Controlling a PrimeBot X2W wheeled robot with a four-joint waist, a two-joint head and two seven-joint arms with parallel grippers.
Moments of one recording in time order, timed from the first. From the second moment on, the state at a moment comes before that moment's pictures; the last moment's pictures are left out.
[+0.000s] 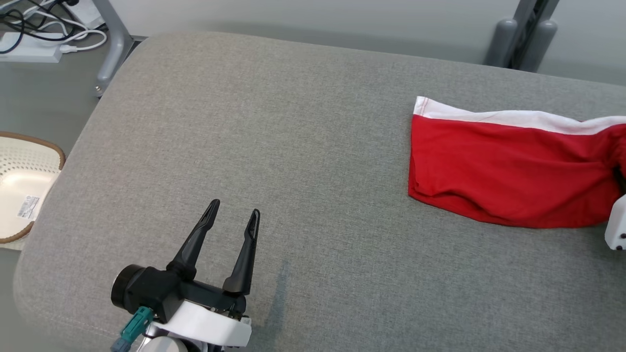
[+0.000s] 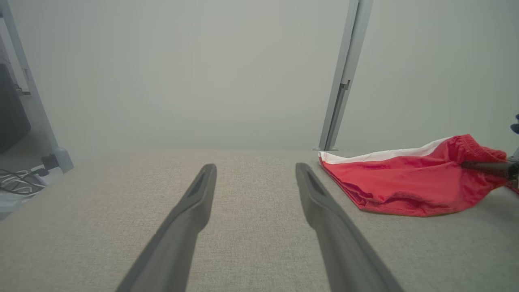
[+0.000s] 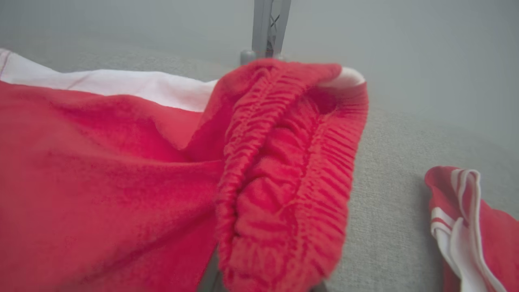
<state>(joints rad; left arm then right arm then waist) -0.06 0.05 -0.21 0.05 -0.21 -0.13 -0.26 -0.70 -0.52 0.45 1.02 0.54 0.13 -0.10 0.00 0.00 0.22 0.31</state>
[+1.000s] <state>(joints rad) -0.03 0.05 -0.24 0.06 -0.25 -0.11 -0.26 -0.85 -0.32 0.64 1.04 0.75 0.13 -0.02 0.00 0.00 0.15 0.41</state>
